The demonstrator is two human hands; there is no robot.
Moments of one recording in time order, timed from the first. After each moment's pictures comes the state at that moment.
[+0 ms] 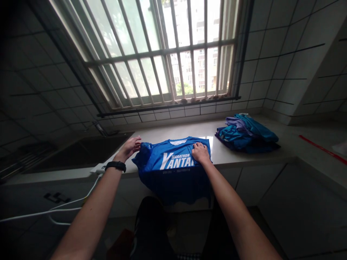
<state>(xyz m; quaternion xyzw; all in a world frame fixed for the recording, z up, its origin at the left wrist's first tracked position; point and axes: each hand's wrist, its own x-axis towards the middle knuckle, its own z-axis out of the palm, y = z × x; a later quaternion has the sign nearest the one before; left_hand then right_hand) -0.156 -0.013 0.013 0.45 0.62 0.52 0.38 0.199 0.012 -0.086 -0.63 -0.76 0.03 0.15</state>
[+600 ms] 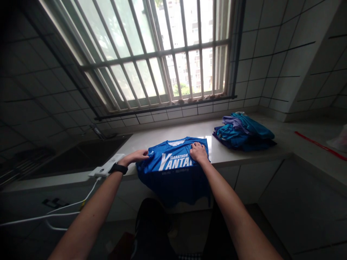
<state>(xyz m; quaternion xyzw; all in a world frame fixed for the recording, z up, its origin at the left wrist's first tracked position) -0.135 -0.016 0.002 0.70 0.69 0.06 0.17 0.199 0.012 -0.088 -0.63 -0.76 0.03 0.16</state>
